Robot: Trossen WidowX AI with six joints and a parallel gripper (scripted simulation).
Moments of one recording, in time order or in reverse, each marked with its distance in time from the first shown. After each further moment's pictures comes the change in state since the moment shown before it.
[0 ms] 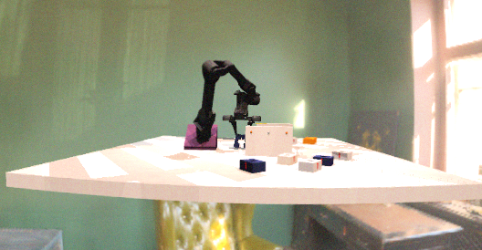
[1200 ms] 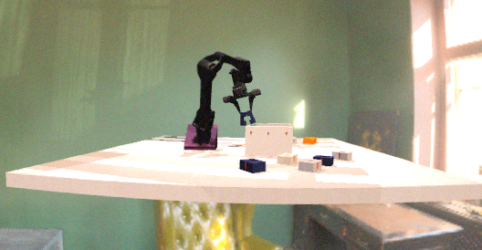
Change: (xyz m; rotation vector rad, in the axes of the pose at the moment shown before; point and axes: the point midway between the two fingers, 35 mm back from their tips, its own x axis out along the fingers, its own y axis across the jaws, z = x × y) arm -0.113 0.010 0.000 0.030 -0.002 0.241
